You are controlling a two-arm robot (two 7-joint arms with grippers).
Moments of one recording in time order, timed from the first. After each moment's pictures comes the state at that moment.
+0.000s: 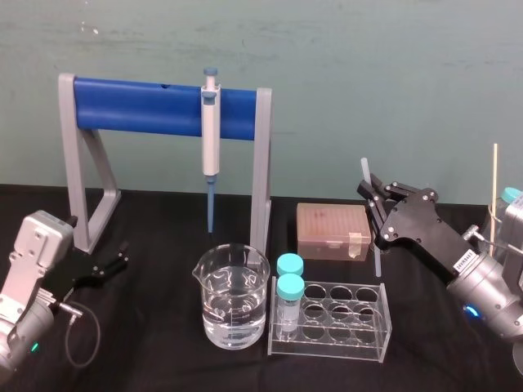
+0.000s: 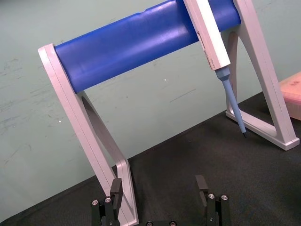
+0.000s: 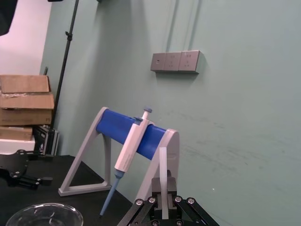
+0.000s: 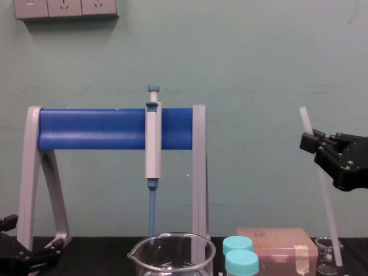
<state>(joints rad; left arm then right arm) -0.20 0.60 0.45 -1.41 -0.25 -0.12 0.03 0.24 0.40 -0.24 -1.38 0.36 -0.44 0.56</state>
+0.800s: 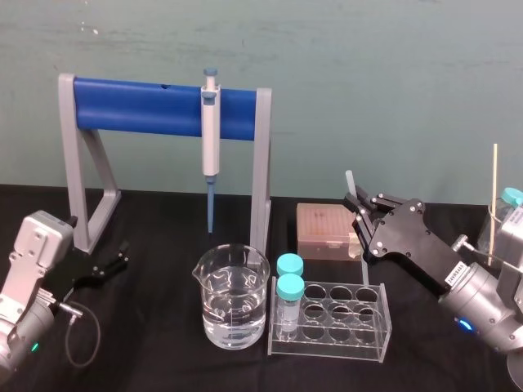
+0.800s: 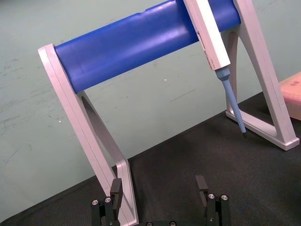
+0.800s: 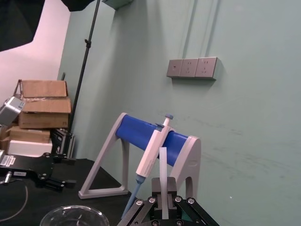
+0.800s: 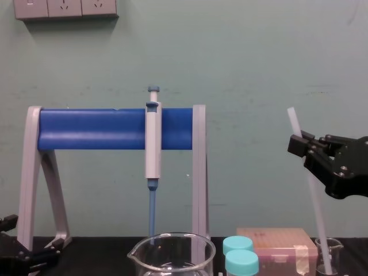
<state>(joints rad) -0.20 0.60 0.45 -1.41 -0.25 -0.12 0.03 0.20 0.40 -0.26 -1.43 0.36 -0.46 0.59</state>
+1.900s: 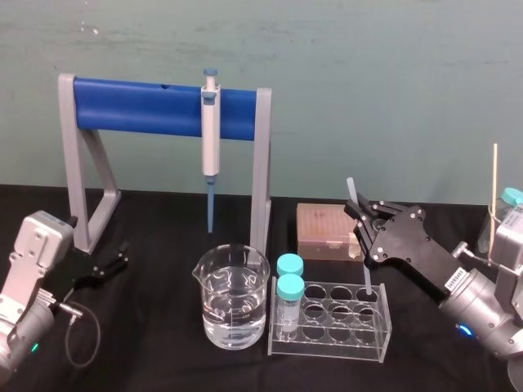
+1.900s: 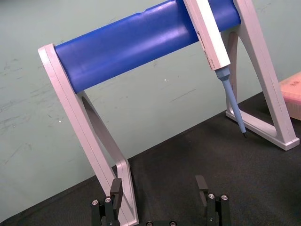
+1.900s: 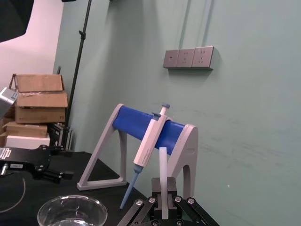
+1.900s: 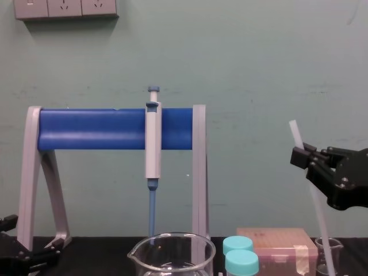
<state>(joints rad) -0.20 0.60 0.45 -1.41 -0.25 -0.12 0.03 0.20 0.40 -0.26 -1.42 0.36 -0.44 0.58</state>
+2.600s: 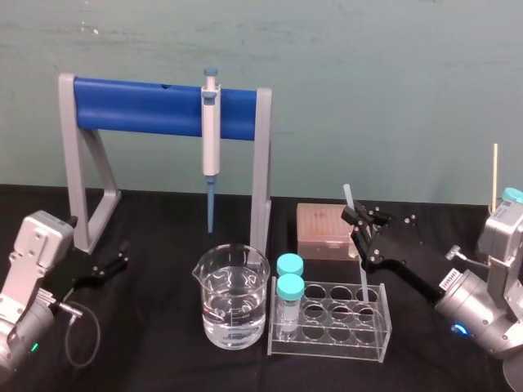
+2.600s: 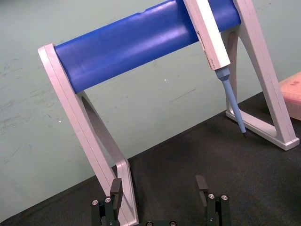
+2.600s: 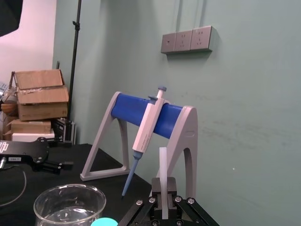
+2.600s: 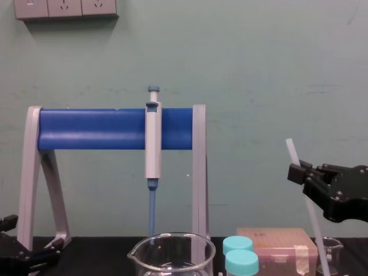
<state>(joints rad) -0.20 0.60 0.45 -1.41 -0.25 -0.12 0.03 0.24 0.40 -0.28 -1.34 0.40 -0.39 0.61</state>
